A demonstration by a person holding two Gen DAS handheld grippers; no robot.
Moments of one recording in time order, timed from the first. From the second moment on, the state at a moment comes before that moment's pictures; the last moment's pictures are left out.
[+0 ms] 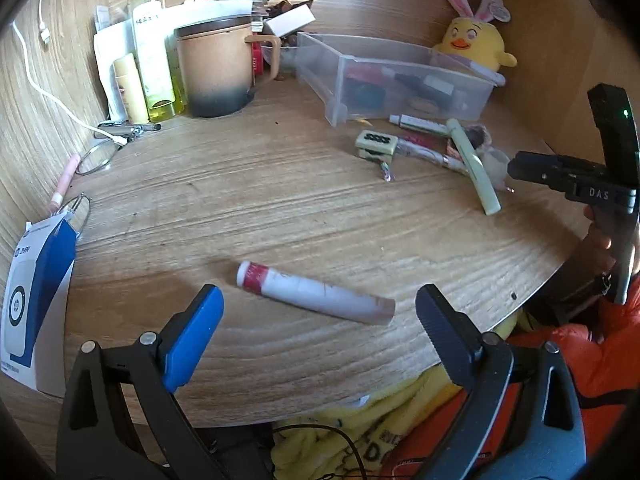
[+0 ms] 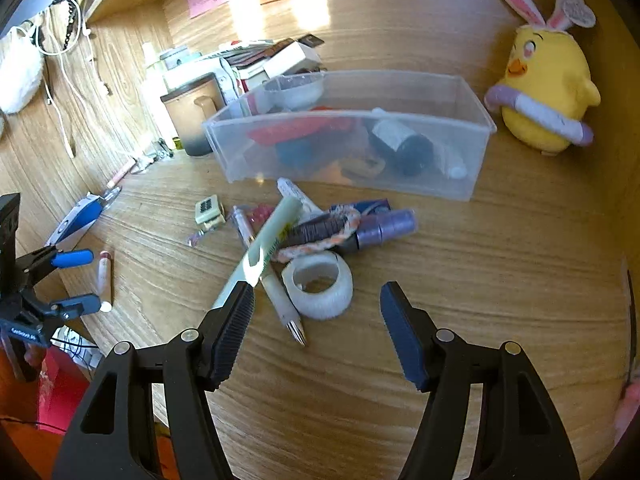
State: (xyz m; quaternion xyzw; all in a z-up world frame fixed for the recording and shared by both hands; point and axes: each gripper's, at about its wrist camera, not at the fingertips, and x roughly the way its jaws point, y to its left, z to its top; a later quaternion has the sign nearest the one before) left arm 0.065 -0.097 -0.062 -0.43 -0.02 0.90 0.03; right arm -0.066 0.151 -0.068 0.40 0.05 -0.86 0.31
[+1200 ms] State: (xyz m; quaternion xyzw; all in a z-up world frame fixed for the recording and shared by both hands) left arm 0.032 -0.085 -0.040 -0.39 -0.01 0.92 0.01; right arm -0.065 0.158 -0.061 0.37 0.04 -0.88 0.28
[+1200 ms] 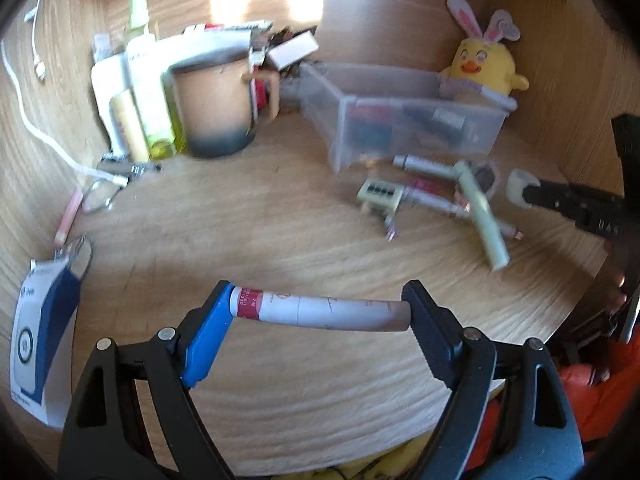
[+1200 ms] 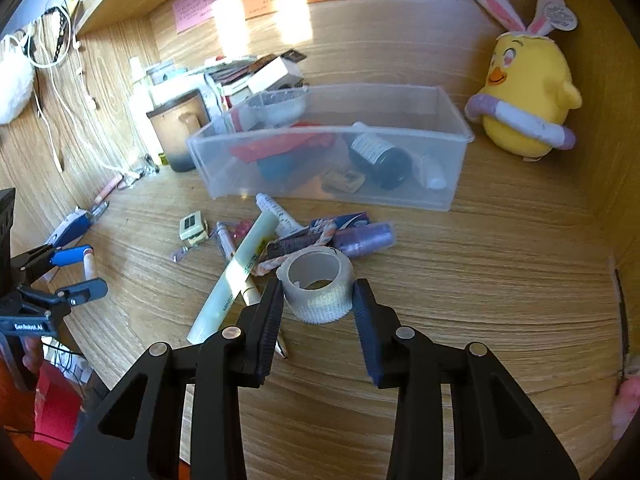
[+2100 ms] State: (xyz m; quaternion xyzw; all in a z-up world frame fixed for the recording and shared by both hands) left arm -0.080 -0.042 0.033 -0.31 -0.04 0.95 0.02; right arm -0.115 0.177 0.022 0.26 0.01 -0.92 0.29
